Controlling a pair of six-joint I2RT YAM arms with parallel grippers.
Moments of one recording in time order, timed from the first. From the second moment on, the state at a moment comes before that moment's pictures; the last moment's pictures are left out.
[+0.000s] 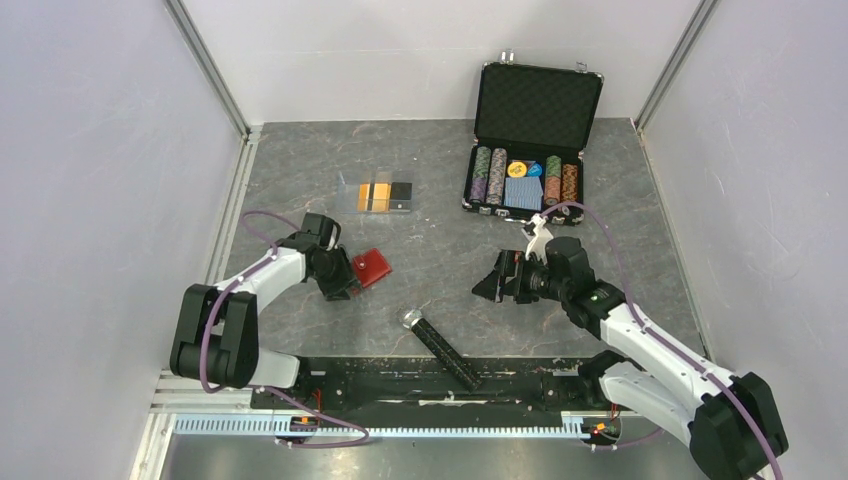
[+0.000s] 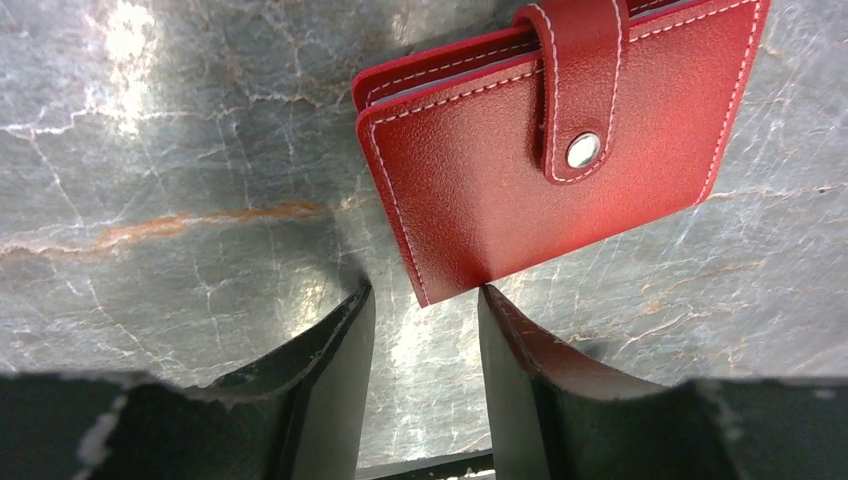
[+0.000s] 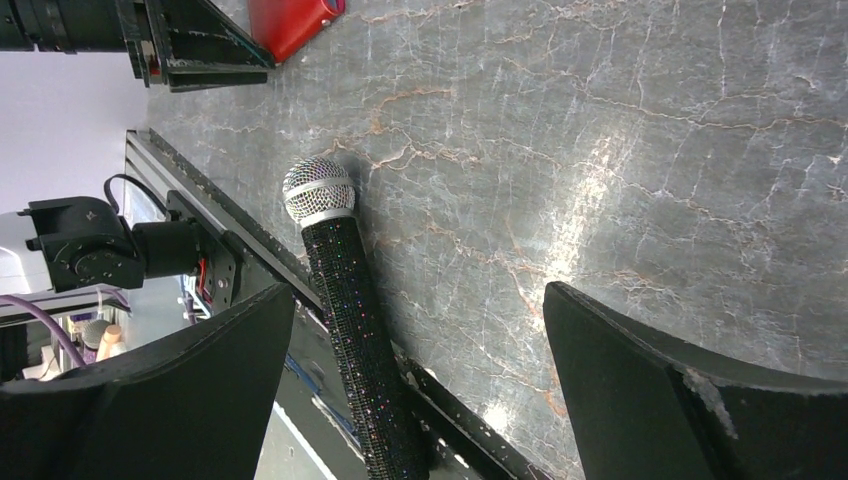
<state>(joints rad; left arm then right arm) -0.19 1.40 0.68 -0.54 0.16 -0.64 0.50 0.91 0.45 -0.14 -0.40 0.62</state>
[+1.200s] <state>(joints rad) -0.16 1.35 0.61 -0.27 0.21 -0.70 0.53 0.98 0.45 -0.13 -0.38 0.60</state>
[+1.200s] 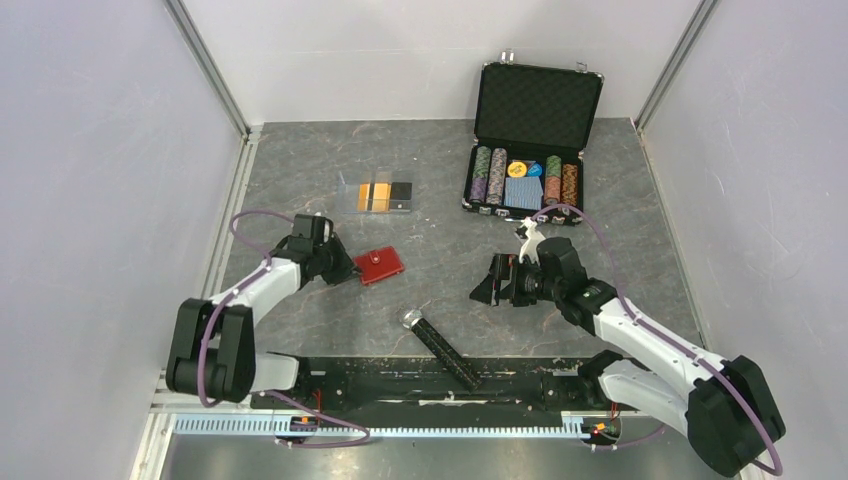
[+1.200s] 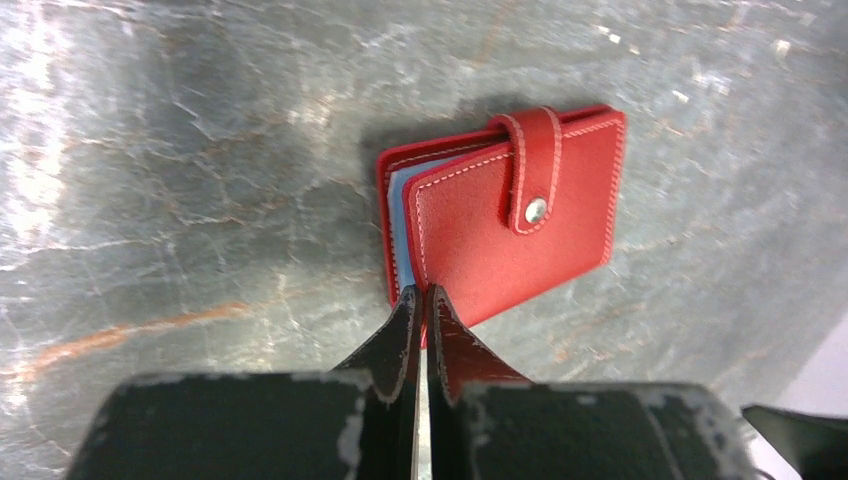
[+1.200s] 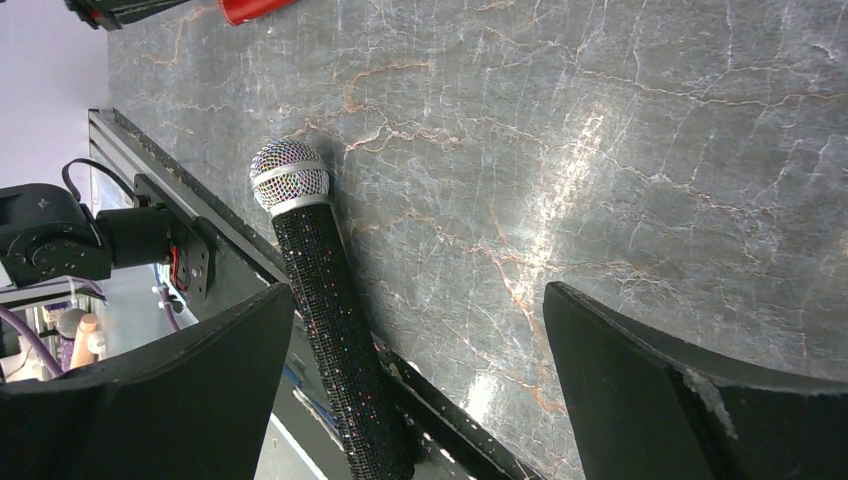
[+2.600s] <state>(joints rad) -0.54 1.07 0.52 0.26 0.54 -1.07 0.52 1.07 0.36 0.43 -0.60 0.96</state>
